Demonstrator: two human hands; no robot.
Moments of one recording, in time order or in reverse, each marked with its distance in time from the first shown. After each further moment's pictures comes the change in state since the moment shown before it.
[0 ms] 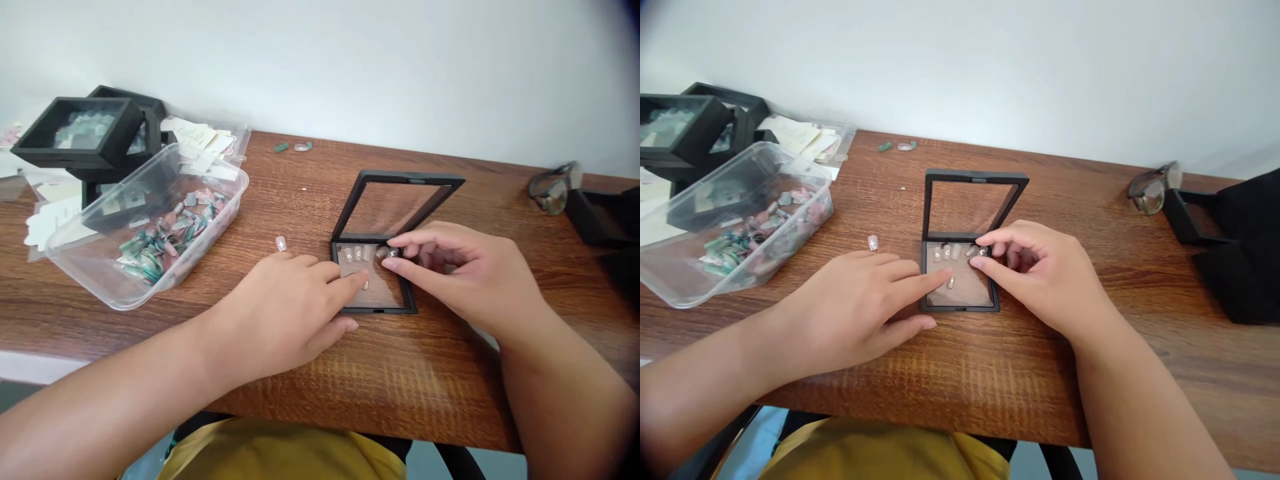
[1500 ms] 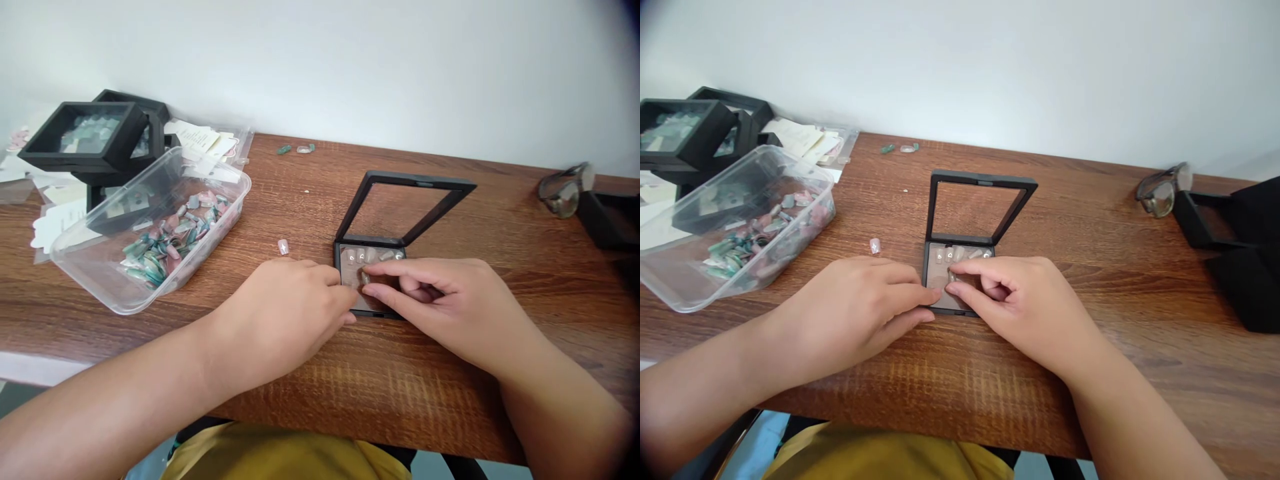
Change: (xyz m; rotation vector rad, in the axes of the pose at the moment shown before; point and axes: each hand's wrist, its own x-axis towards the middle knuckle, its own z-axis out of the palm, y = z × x) left_hand 0.005 -0.001 -0.001 -0.074 -0.054 -0.048; right_hand -0.010 -0.020 0.013 -0.152 -0.160 -0.165
